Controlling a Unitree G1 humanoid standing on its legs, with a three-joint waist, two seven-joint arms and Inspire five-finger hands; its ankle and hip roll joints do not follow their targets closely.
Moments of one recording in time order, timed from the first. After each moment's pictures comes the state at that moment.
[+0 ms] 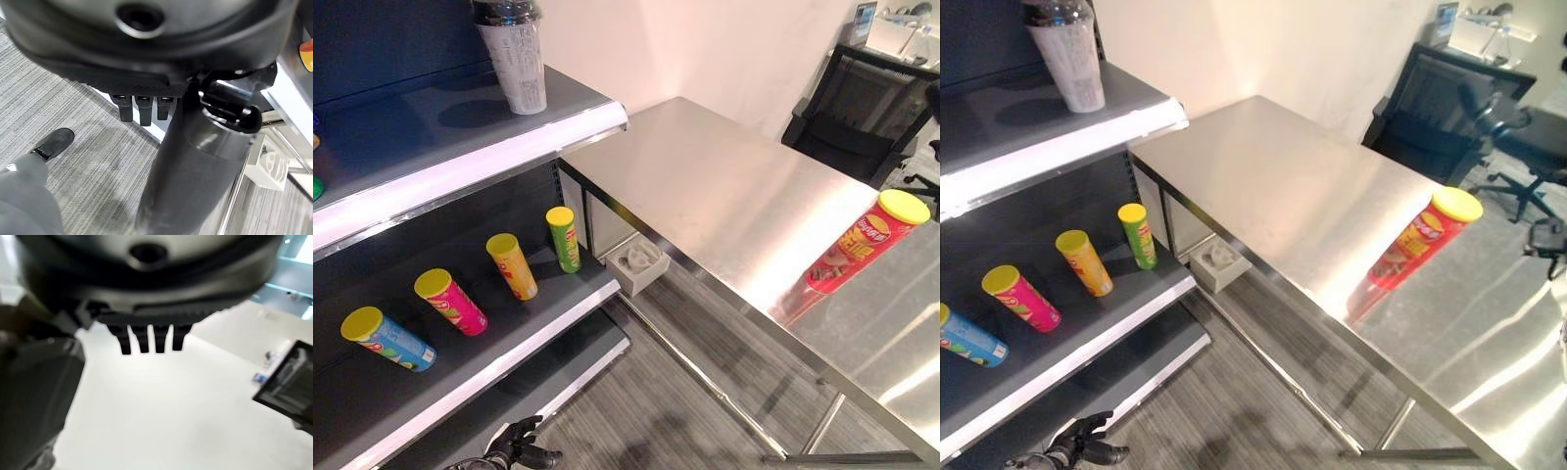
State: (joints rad) left arm 0.12 0.40 -0.13 0.90 -0.09 -0.03 -0.07; right arm -0.18 -1.14 -0.36 0.06 0.50 -0.21 -0.16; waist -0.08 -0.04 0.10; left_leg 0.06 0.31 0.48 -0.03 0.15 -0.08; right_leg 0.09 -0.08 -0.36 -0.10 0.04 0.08
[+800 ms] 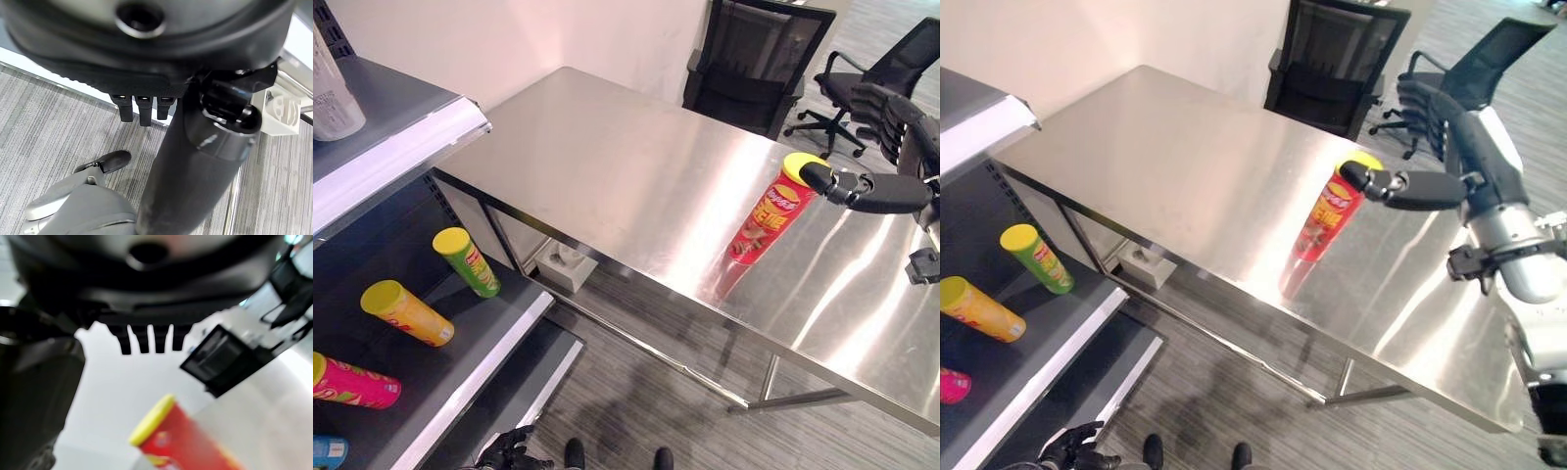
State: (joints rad) left arm 0.15 0.38 -0.11 0.92 -0.07 -0.04 -0.08; right arm -0.16 -1.15 -0.15 0.03 0.48 -0.15 0.04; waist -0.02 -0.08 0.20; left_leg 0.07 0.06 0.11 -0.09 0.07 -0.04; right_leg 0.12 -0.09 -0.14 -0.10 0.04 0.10
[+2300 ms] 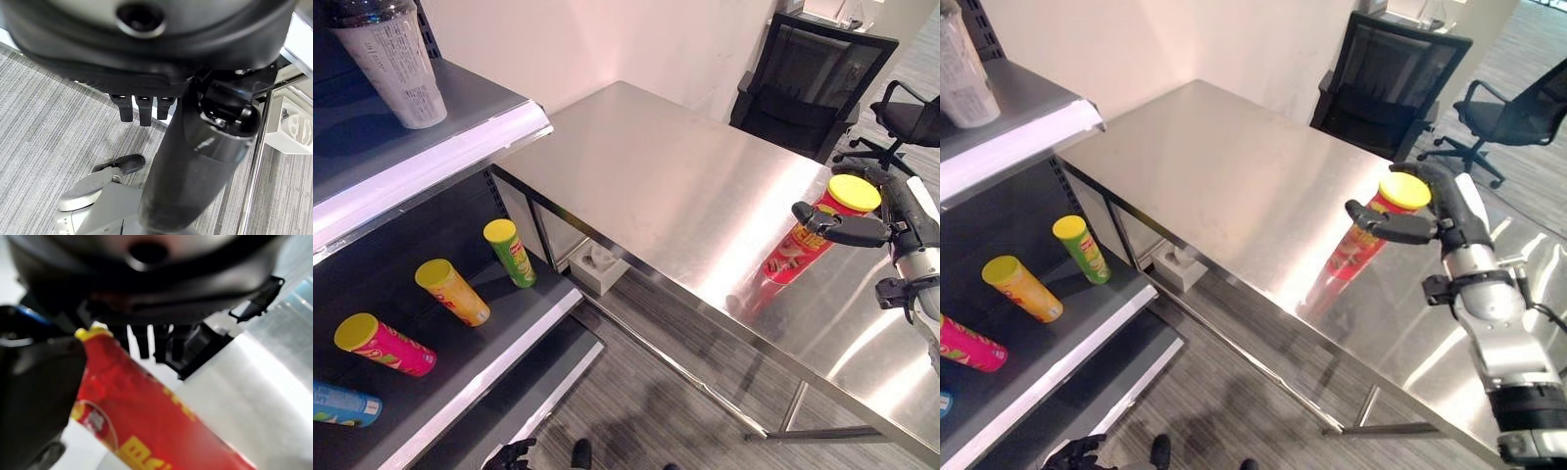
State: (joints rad) left arm 0.18 0.37 -0.14 0.92 -0.04 -0.04 -0.07; right arm -0.24 -0.99 -0.04 0.23 0.32 -0.08 -0.05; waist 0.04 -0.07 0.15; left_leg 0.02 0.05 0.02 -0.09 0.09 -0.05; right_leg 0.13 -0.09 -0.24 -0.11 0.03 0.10
